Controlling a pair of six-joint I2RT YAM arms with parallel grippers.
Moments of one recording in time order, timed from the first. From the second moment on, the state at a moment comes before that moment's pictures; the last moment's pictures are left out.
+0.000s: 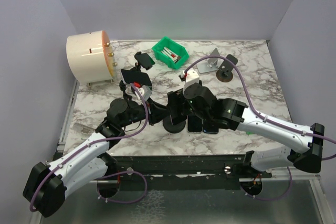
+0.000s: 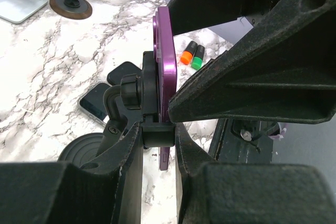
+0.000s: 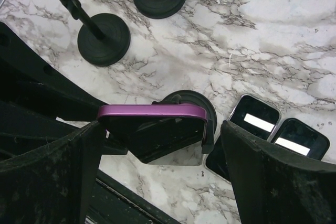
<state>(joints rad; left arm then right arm) -0.62 0.86 0.43 0.42 0.56 -0.37 1.13 1.28 1.23 -0.52 0.46 0.43</state>
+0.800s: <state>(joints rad) -0.62 0.86 0.42 0.43 0.56 -0.37 1.13 1.33 1.24 -0.51 0.46 0.43</state>
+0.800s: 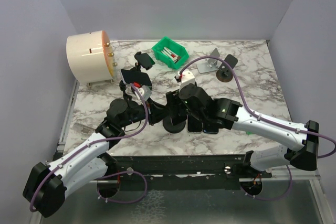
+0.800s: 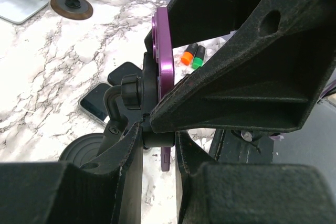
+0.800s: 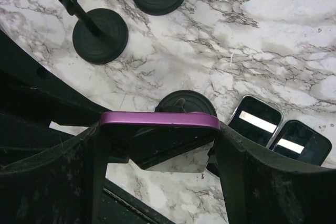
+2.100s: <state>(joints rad) -0.64 0.84 0.39 0.47 0.53 -0.45 1.15 1.25 1.13 -0.40 0.54 0.48</state>
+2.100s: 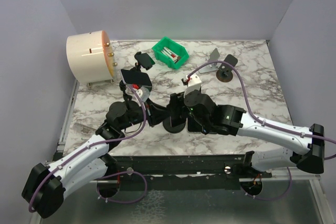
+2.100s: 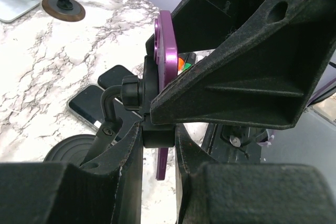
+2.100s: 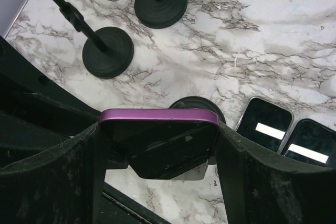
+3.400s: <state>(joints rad) -0.62 0.86 0.29 0.73 0.63 -0.69 1.14 1.02 0.93 -0.28 0.39 0.54</state>
